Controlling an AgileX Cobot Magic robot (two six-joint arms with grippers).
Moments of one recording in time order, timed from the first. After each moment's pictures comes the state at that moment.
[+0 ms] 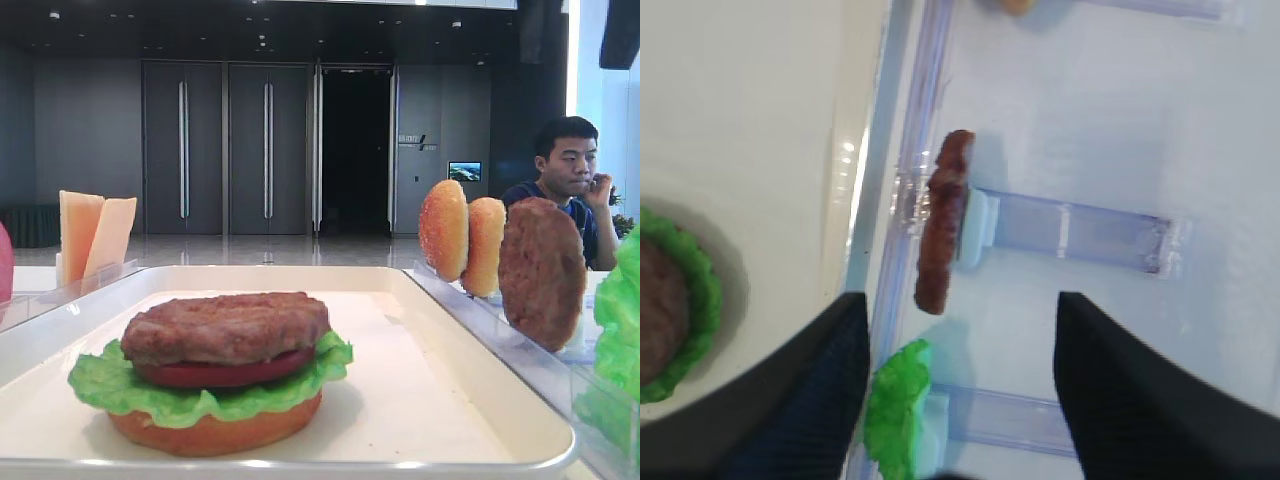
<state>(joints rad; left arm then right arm) 0.04 -0.01 -0.47 0.02 1.11 0.02 0.47 1.55 -1.36 0.00 1.22 0.27</state>
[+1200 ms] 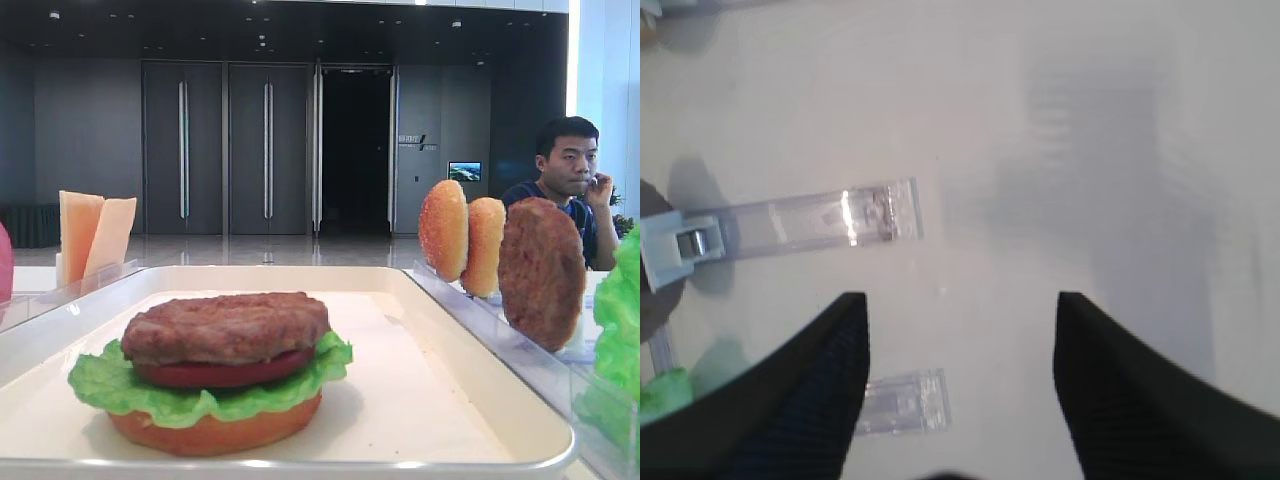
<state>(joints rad) 0.04 -0.01 -0.47 0.02 1.11 0.02 -0.04 1.43 -1.24 0.05 1.22 0.03</state>
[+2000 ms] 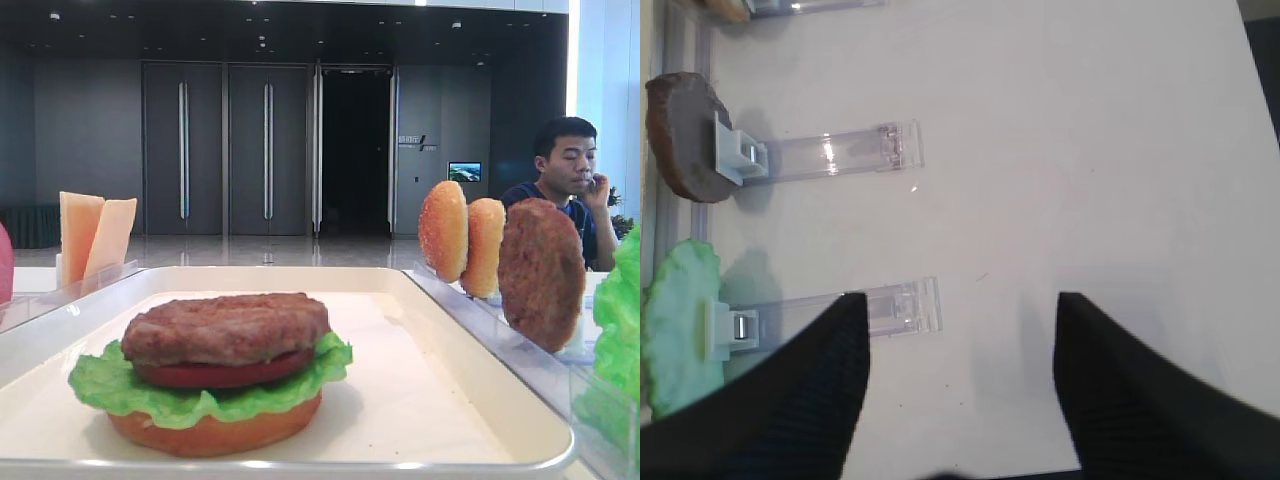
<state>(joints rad) 0.04 -0.01 -0.47 0.02 1.11 0.02 -0.04 0.58 -0.81 0.05 1.22 0.01</state>
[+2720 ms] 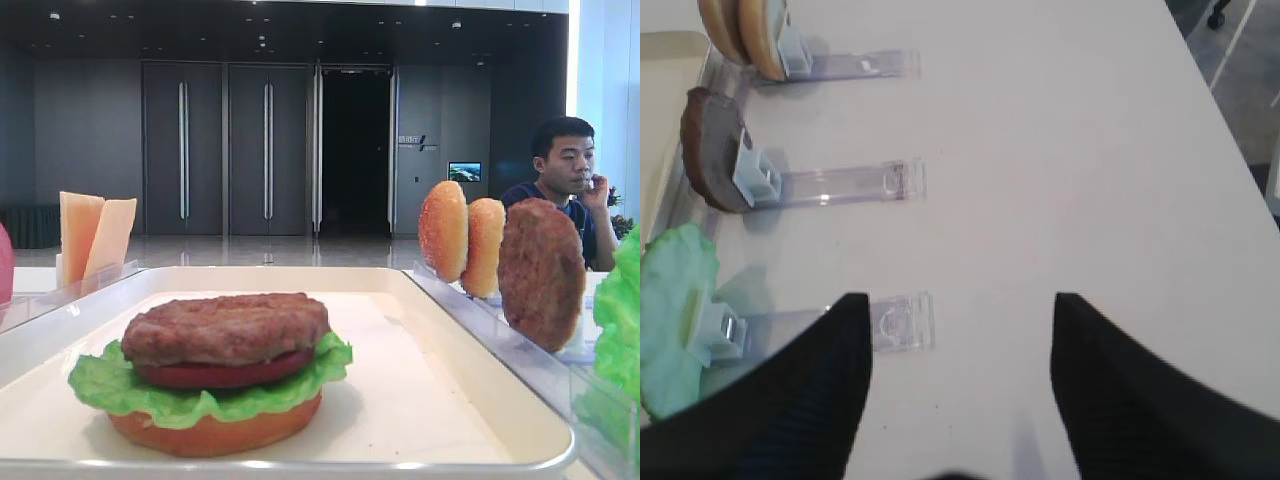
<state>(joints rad) 0.04 -0.01 -0.47 0.02 1.11 0.02 -0.04 0.03 -0.55 0.05 1.19 -0.03</state>
